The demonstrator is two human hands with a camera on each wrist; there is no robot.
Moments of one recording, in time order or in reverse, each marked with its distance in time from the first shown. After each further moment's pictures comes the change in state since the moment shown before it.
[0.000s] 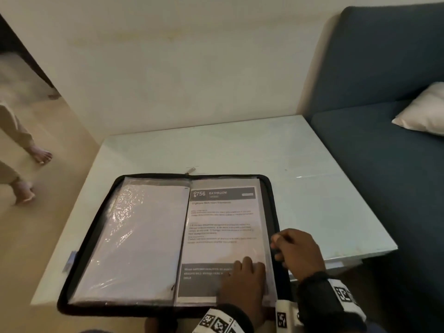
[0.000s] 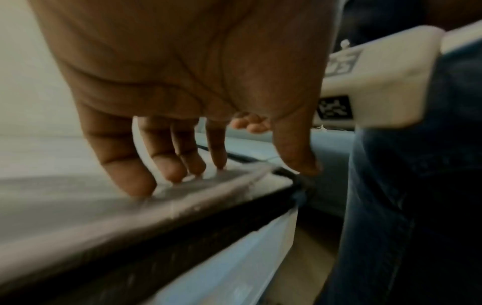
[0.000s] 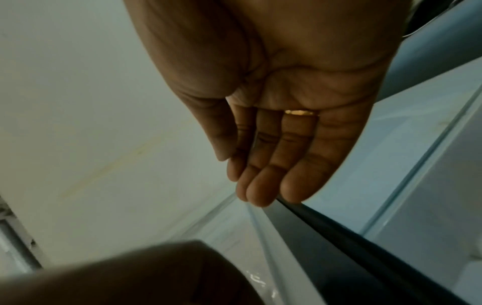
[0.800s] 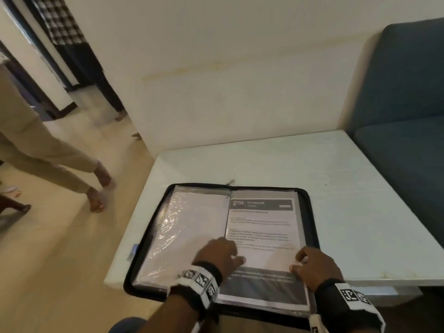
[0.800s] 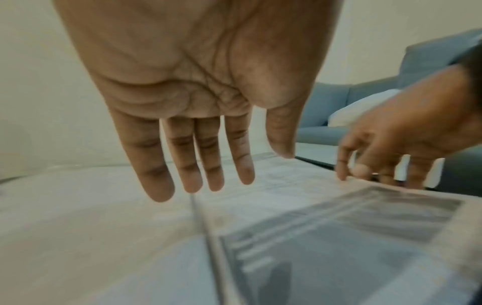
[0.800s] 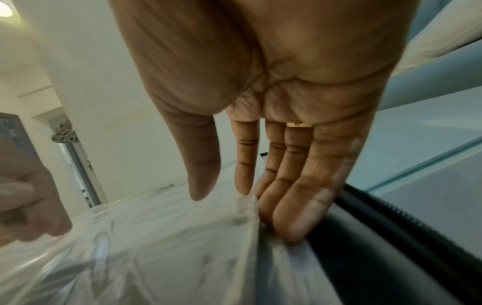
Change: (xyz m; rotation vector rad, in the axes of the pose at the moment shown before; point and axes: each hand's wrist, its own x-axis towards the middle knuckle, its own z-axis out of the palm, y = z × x) left_hand -0.025 -0.112 -0.069 -0.080 0.215 -0.293; right_hand -0.002 -0.010 0.027 -0.427 -0.233 -0.082
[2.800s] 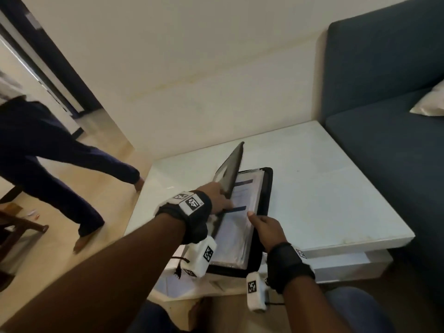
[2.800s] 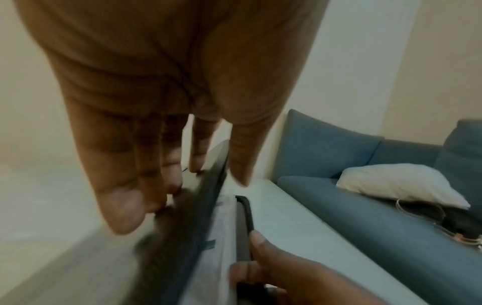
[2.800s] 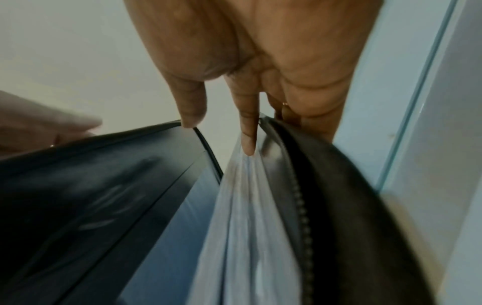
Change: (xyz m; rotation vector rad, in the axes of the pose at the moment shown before) left_hand -0.020 0.130 -0.107 -0.071 -0.052 -0.163; right_hand 0.003 -0.014 0.007 0.931 0.018 -0.136
